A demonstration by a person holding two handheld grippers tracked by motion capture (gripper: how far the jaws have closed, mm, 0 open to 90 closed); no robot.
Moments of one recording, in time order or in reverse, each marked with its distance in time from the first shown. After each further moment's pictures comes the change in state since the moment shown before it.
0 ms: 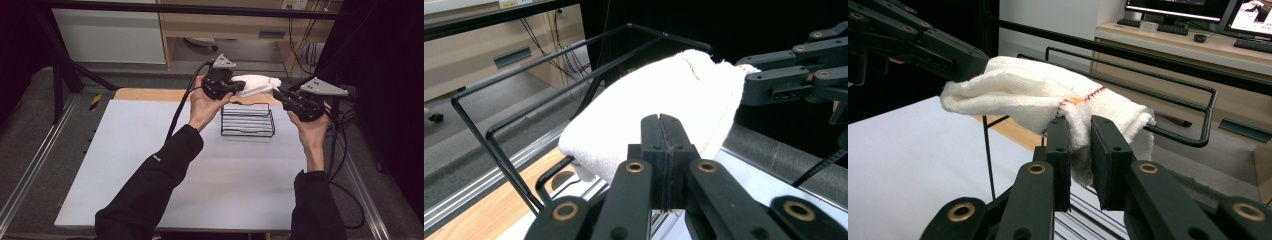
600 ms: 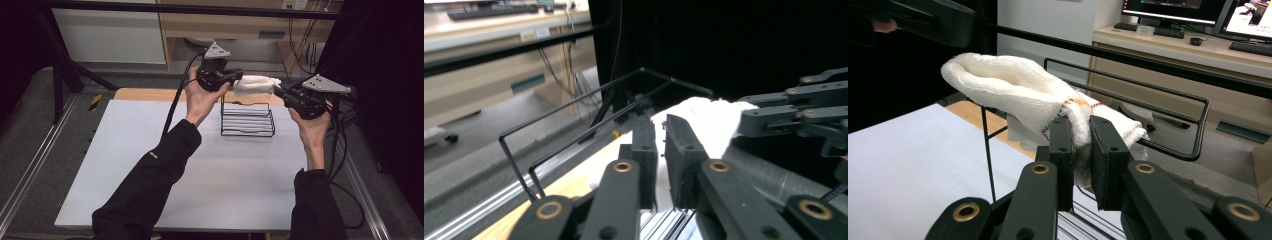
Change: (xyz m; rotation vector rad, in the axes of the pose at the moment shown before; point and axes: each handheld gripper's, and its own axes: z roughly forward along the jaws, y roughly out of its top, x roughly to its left) left arm 0.003 0.023 -0.018 -0.080 0.031 -0.015; right arm 0.001 0.009 -0.003 -0.016 -0.011 0.014
